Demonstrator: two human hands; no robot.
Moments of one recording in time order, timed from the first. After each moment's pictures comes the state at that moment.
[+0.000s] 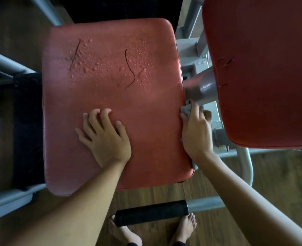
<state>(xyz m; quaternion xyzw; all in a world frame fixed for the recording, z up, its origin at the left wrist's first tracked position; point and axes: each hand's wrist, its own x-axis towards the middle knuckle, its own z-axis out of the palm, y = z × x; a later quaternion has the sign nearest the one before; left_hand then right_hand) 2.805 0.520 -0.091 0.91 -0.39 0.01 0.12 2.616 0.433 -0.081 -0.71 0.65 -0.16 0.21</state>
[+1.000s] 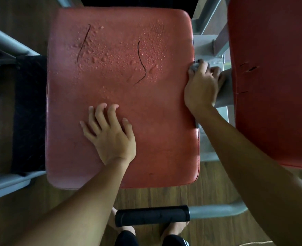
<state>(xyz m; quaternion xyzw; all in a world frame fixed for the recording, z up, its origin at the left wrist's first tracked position) 2.806 0.519 -0.089 0.92 -0.38 -0.03 0.12 2.669 0.323 -0.084 -0.72 0.68 -0.12 0.11</state>
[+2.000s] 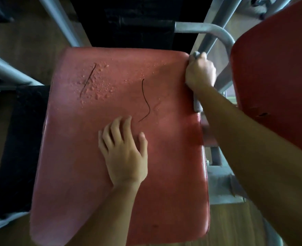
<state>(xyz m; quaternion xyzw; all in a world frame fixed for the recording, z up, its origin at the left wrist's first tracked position) 2.812 0.459 -0.097 0.89 -0.44 0.01 0.15 2.730 0.195 -0.068 -0.66 0.69 -0.17 0.24</state>
